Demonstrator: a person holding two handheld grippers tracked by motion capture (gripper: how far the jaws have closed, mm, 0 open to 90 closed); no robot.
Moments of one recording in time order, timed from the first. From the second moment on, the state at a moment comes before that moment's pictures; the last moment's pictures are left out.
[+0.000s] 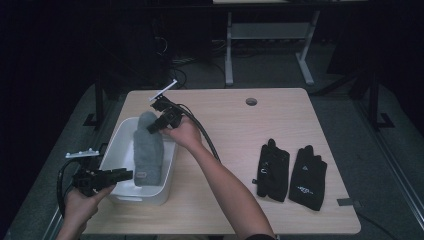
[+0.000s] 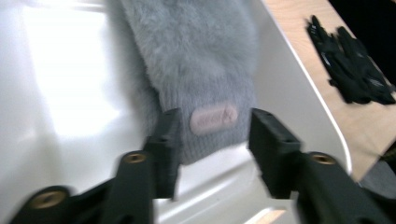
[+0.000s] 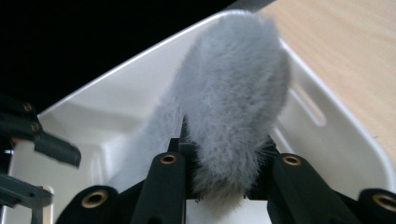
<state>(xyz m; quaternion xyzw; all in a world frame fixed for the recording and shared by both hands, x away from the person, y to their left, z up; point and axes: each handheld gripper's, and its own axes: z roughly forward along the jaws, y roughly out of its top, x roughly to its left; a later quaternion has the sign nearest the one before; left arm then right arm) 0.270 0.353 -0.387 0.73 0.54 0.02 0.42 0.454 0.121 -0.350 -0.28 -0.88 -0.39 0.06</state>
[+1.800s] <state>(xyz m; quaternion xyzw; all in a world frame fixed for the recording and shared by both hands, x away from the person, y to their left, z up) 0.269 0.302 -0.358 0.76 0.49 0.06 0.44 0.437 0.028 -0.324 -0.32 -0.86 -0.41 0.00</state>
